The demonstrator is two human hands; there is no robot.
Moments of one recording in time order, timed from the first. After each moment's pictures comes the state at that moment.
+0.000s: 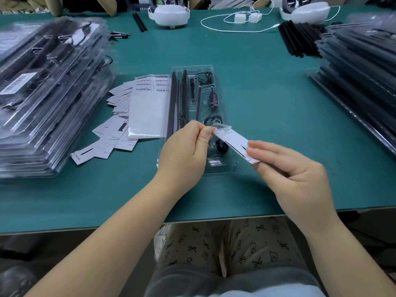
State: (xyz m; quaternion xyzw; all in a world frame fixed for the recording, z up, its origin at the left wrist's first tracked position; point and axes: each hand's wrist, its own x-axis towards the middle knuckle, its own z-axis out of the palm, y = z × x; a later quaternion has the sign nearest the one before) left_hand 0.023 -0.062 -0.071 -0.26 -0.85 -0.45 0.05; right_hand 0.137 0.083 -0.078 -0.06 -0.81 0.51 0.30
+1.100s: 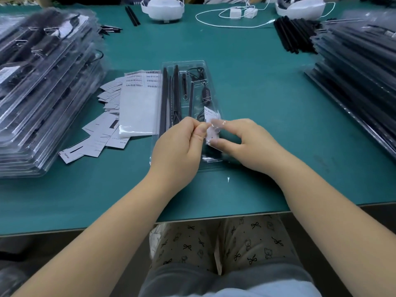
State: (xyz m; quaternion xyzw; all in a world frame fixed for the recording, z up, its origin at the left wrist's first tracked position) left_hand 0.022 -0.061 -0.072 -0.27 -0.85 -0.44 0.06; right_hand 0.056 0.106 -0.074 -0.01 -0.94 0.32 0.05
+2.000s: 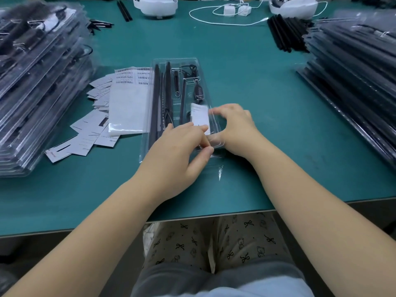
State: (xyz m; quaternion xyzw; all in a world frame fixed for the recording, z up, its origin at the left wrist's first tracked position) left_hand 0.027 -0.068 -0.076 -0.42 -0.84 -0.33 0.05; right_hand 0.027 0.108 -0.080 -0.14 -0.92 0.36 0.06
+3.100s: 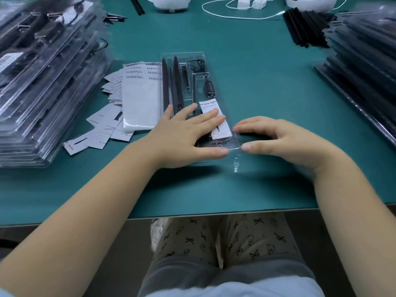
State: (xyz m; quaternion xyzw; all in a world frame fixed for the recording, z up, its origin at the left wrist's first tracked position) left_hand -0.030 -0.074 -0.074 -0.44 -0.89 -0.05 -0.09; right_hand 0.076 0.134 -0.059 -0.01 -0.88 0.47 -0.07
